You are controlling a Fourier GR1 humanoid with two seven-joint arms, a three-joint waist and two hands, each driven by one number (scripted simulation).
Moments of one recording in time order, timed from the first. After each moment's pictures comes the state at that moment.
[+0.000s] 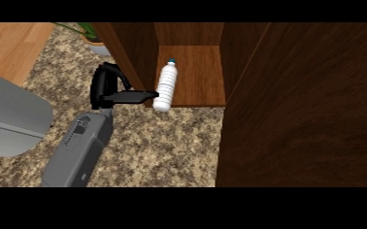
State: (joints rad) left arm -0.53 0.13 -0.04 -0.91 0.21 0.22 -0.46; right arm 0.55 -0.09 0.32 -2.13 -0.23 0.19 -0.18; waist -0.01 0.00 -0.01
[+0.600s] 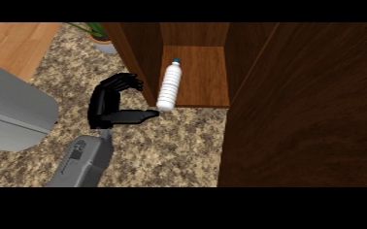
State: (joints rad) left arm -0.33 0.09 -0.09 -1.17 0.26 0.16 -0.36; right arm 0.59 -0.08 0.36 -2.16 -0.20 0.16 -0.17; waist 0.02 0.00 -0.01
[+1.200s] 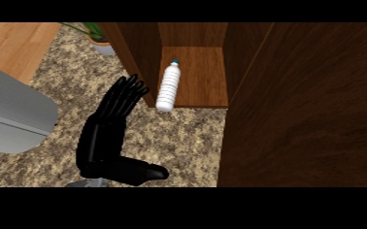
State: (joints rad) left arm -0.04 0.04 -0.30 -1.78 0.29 0.15 -0.18; right arm 0.61 -0.10 0.41 -2.18 -0.13 0.16 -0.19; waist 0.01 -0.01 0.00
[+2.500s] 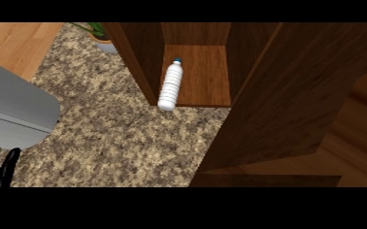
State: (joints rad) left arm 0.58 0.28 -0.04 -2.29 0.62 -0.11 -0.25; right arm 0.47 -0.21 0.67 -2.29 0.19 0.21 0.09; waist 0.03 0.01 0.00
